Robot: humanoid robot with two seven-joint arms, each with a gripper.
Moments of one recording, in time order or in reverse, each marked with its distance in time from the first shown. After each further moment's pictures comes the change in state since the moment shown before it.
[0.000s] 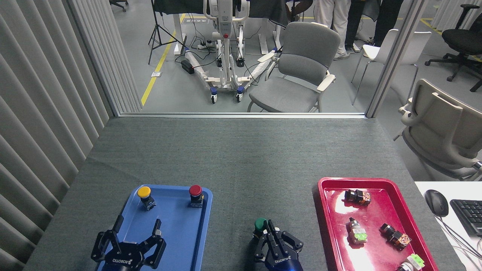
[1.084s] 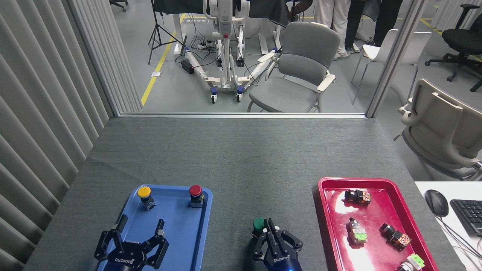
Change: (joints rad) left arm -0.005 -0.002 0.000 0.005 0.036 -0.043 -0.005; right arm -0.003 0.004 0.019 -0.017 -0.003 0.054 -0.004
